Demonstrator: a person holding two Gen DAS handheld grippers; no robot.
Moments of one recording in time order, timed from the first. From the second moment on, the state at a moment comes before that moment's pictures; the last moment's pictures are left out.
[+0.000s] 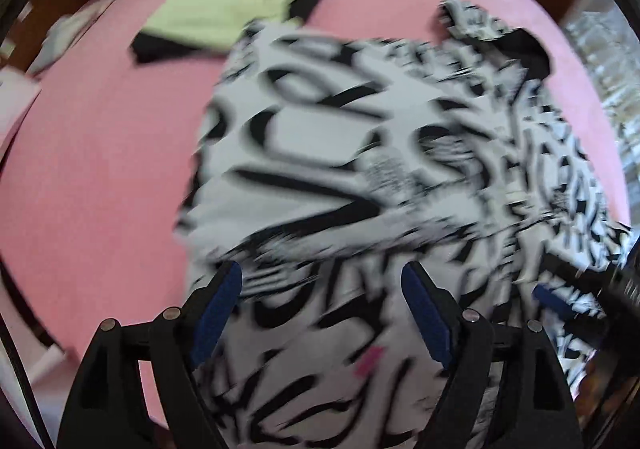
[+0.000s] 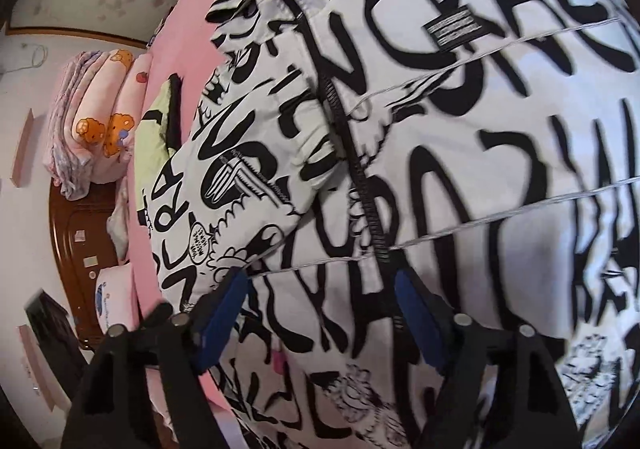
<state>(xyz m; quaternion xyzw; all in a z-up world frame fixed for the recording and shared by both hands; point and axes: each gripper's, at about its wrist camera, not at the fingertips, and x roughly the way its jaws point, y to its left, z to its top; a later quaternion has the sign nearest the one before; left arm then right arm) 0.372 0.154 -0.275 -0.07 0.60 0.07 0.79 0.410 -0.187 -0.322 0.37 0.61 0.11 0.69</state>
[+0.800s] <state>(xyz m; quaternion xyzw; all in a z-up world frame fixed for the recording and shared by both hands) 0.371 0.271 -0.356 -0.11 0.61 0.10 0.78 0.480 -0.153 -0.368 0.44 0.53 0.02 0.72</state>
